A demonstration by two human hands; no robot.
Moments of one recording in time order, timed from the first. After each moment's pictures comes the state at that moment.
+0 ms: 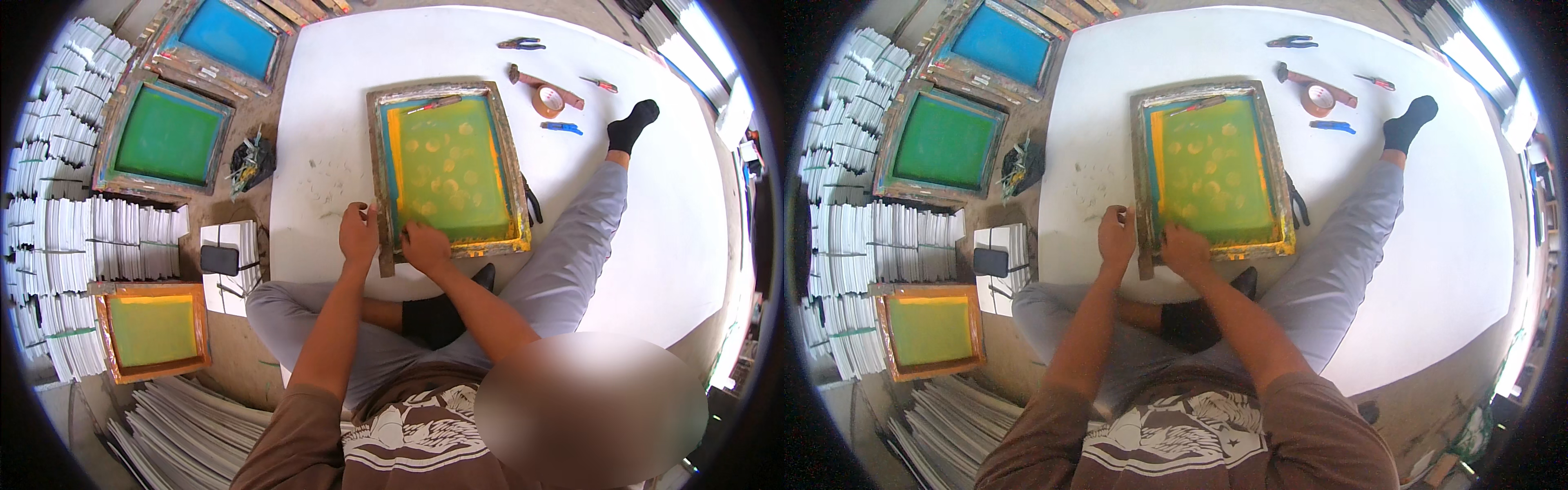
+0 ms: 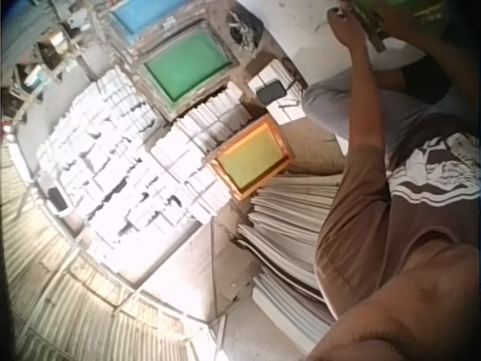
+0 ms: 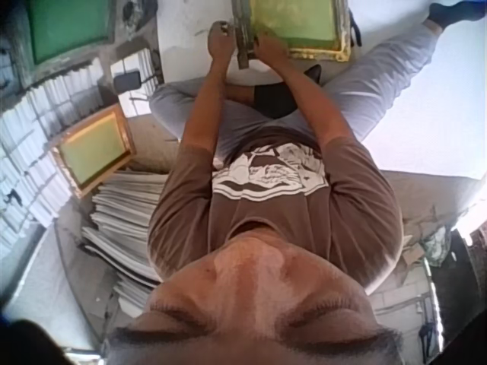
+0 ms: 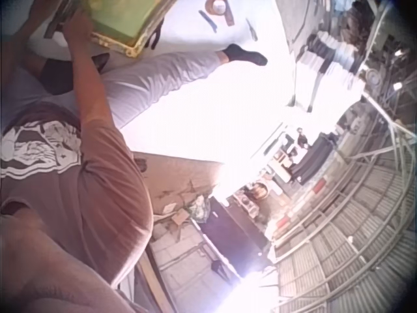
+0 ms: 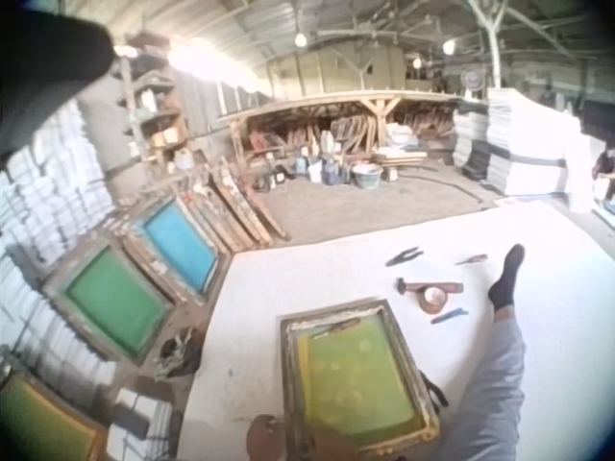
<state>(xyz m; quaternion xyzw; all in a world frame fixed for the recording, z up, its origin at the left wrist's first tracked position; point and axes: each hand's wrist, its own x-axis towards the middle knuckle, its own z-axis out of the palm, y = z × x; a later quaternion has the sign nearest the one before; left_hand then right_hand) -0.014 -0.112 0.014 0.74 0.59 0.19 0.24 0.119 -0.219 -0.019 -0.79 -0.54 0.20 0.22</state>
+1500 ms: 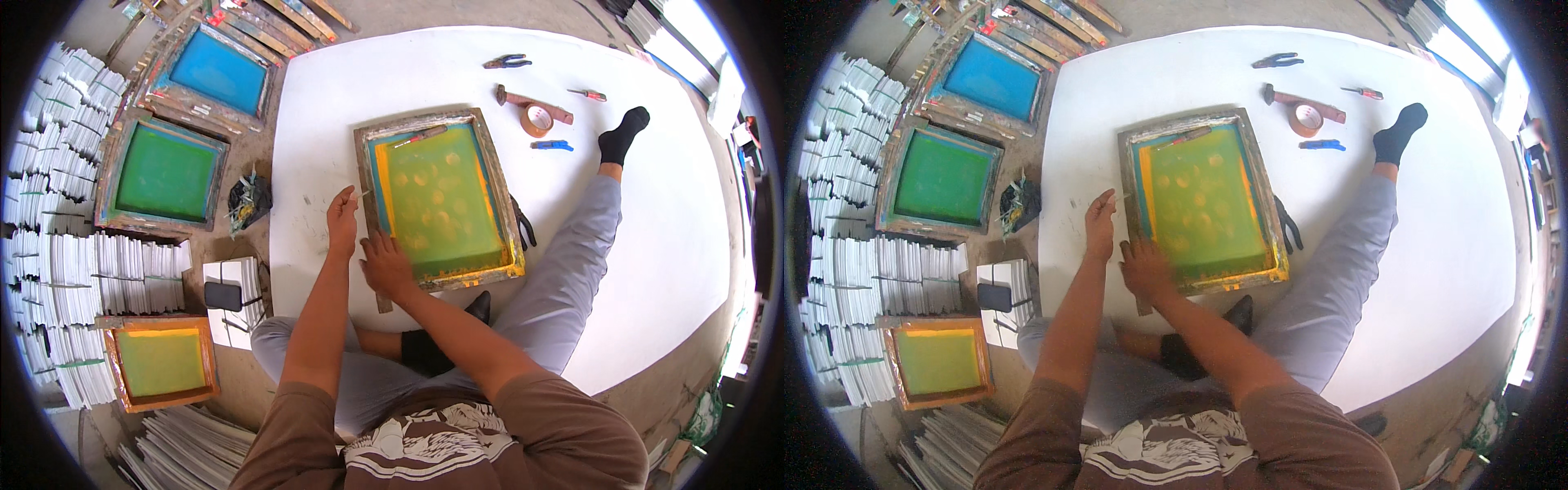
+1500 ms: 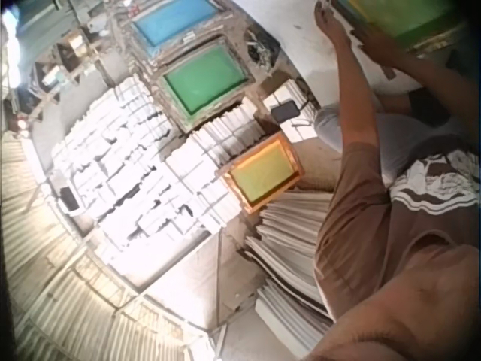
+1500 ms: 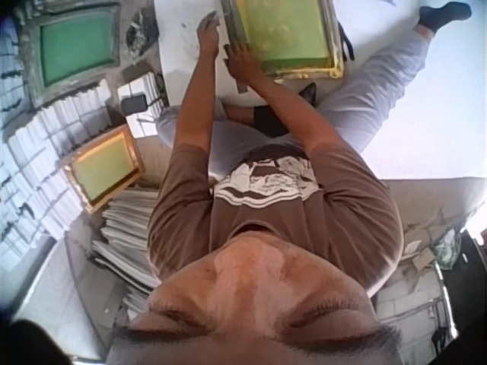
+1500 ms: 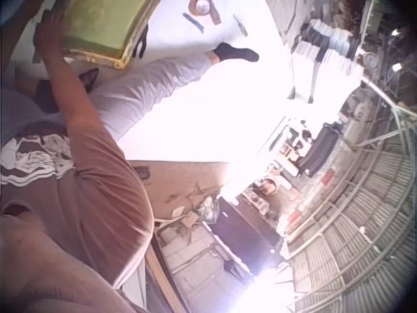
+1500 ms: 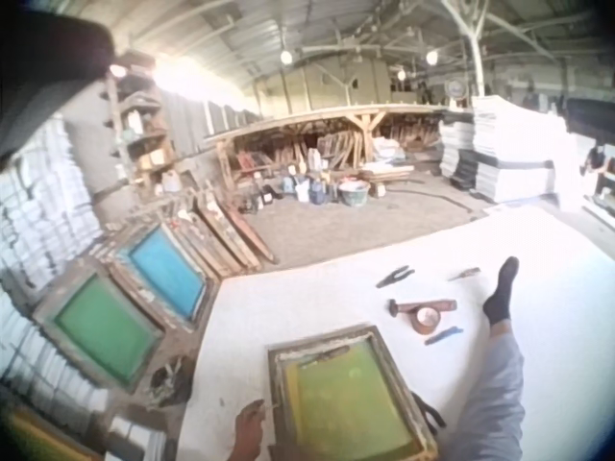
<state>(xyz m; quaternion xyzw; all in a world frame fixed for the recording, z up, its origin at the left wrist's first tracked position) 0.030 -0.011 0.026 0.57 0.49 0.38 0.55 0.081 -0.161 0.008 -0.73 -0.63 0.08 0.26</state>
